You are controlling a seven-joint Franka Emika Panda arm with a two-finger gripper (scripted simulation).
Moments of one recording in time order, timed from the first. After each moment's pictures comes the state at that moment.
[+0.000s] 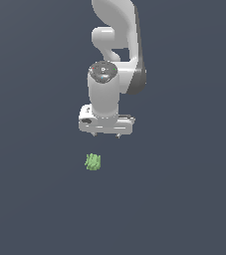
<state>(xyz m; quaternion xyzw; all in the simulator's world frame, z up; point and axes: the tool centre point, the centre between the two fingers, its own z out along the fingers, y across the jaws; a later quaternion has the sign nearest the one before) -0.010 -0.025 0.162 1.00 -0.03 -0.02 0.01</state>
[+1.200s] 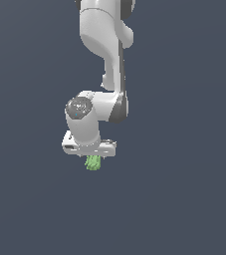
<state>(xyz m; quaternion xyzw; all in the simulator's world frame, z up) 0.051 -0.087 0.092 1.00 -0.03 0.00 0.00</state>
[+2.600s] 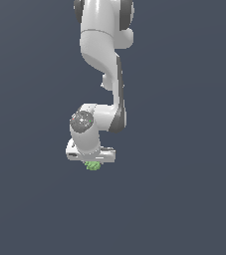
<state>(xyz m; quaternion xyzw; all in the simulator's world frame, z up) 0.053 -0.089 0.040 1.00 -0.03 0.00 0.00</state>
